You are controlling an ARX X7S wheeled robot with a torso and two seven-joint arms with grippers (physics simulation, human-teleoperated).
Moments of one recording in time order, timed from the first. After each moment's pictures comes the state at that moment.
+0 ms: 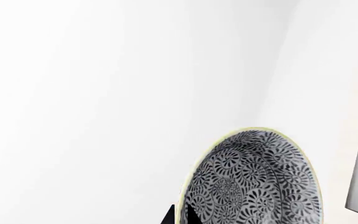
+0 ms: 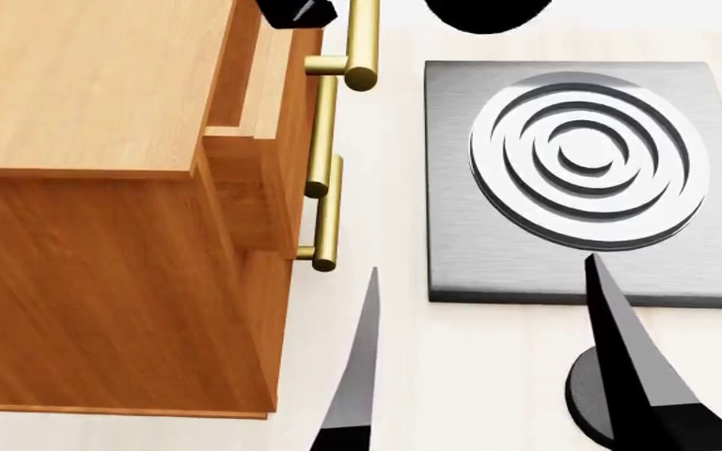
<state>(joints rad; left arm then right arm) -2.14 -0.18 1.03 0.36 -0.56 -1.46 -0.01 1.16 0.97 -1.58 -1.03 0.60 0.02 1.52</state>
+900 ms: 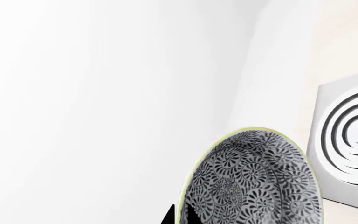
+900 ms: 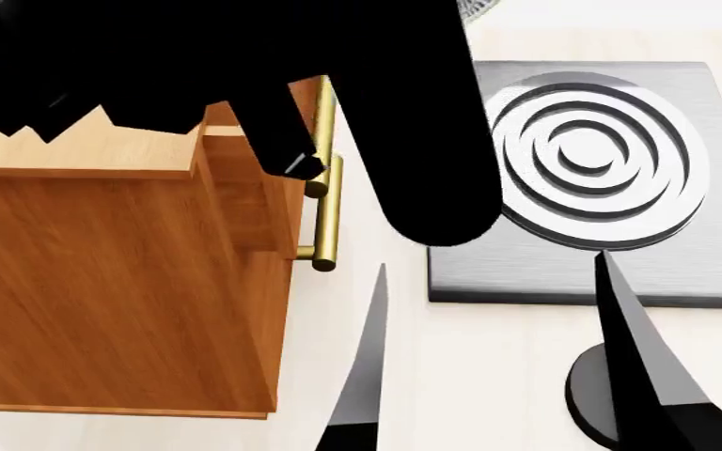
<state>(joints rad) -2.04 -0.21 1.02 0.50 -0.67 -1.52 -0.07 1.19 0.98 -1.60 -1.03 0.60 0.01 1.53</state>
